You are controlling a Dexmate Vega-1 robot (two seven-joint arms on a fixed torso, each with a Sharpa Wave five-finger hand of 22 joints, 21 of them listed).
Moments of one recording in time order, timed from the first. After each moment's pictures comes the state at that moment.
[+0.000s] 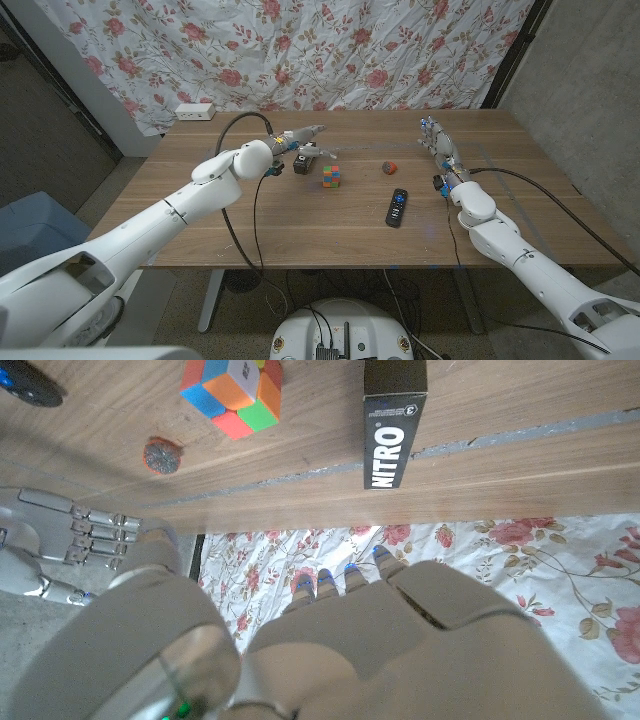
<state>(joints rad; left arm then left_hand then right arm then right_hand) 0.64 0.73 0.65 -1.79 0.33 0.22 -0.15 0.45 -0.03 0.28 -0.10 0.18 -0.10 0.04 0.18 0.17 -0.14 0.00 0.19 0.17 -0.17 0.07 0.19 0.17 -0.17 0.08 0.19 0.17 -0.83 -0.53 -0.40 -1.25 0.38 0.44 -0.14 0.02 0.08 0.35 0.00 0.20 0.15 -0.09 0.18 0.18 0.12 0.00 0.20 0.19 0.03 0.01 0.23 0.27 0.24 0.01 0.18 0.16</state>
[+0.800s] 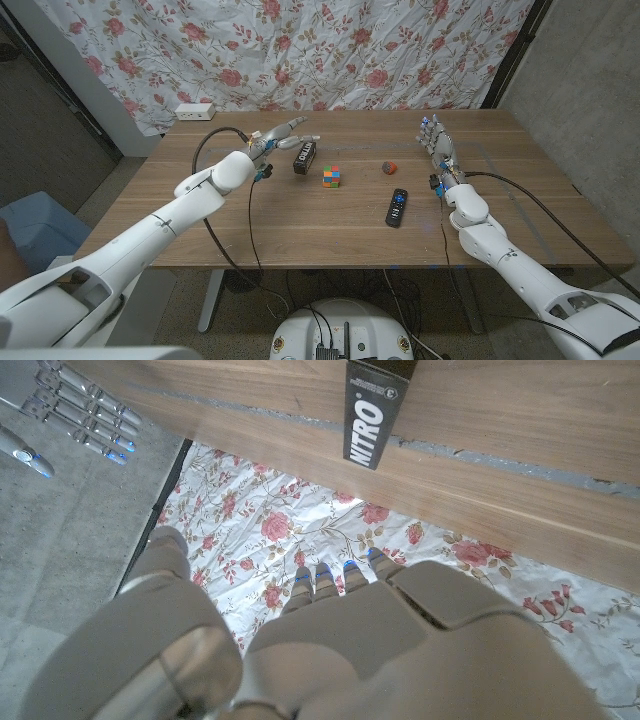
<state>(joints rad) 0.72 0.70 0.55 -1.60 0.06 -0.02 0.04 0.41 0.01 0.29 -0.09 0.18 -0.06 0.03 0.19 0.17 -0.09 -0.01 0.20 0.17 -0.17 0.03 0.19 0.17 -0.17 0.04 0.19 0.17 -0.79 -0.45 -0.40 -1.11 0.45 0.56 -0.09 0.01 0.08 0.34 0.03 0.20 0.13 -0.08 0.17 0.18 0.14 -0.01 0.20 0.18 0.06 0.01 0.24 0.26 0.25 0.00 0.19 0.16</state>
